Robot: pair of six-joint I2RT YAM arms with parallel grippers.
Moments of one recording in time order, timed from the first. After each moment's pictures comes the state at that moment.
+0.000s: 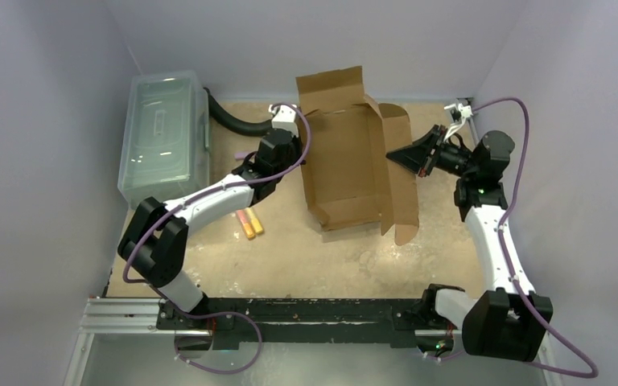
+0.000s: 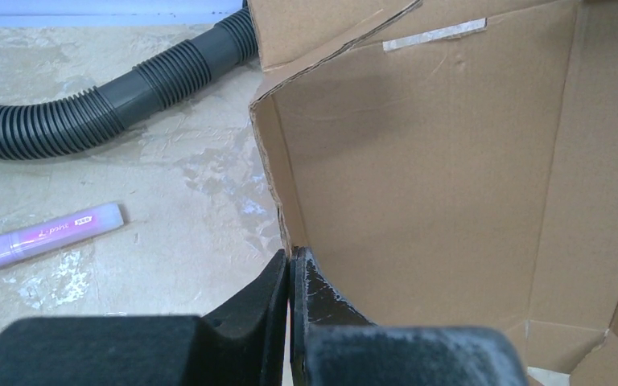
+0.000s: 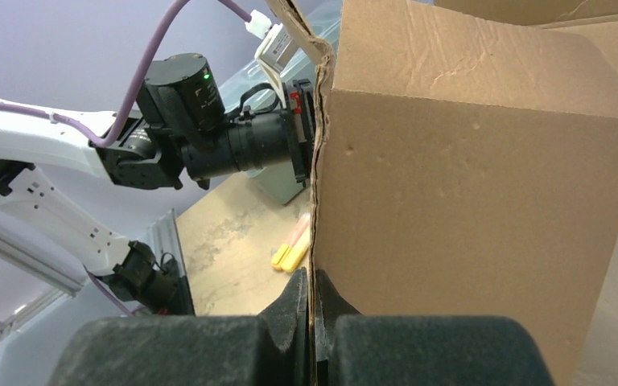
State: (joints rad) left arm -0.65 1.63 1.12 0.20 -0.31 -0.32; right arm -0.13 1.12 0.90 0.28 -1.20 0.52
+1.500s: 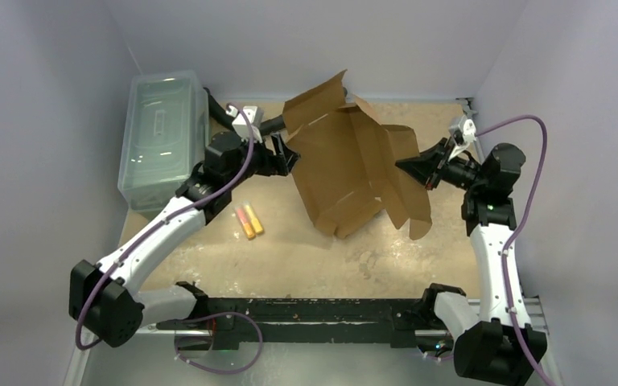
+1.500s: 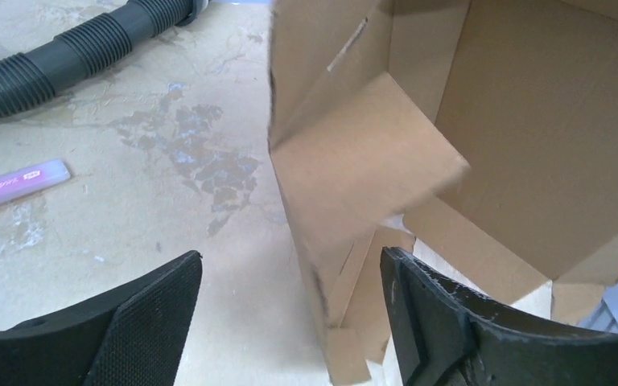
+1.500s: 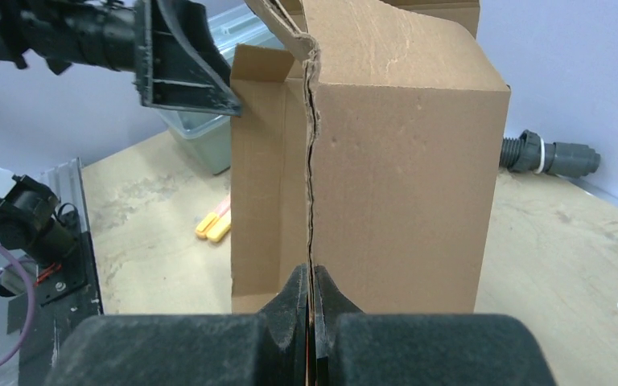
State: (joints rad) left arm -0.52 1.23 0.99 -0.01 0.08 -0.44; right arm -0.19 0.95 0.85 0.07 -1.20 0.13
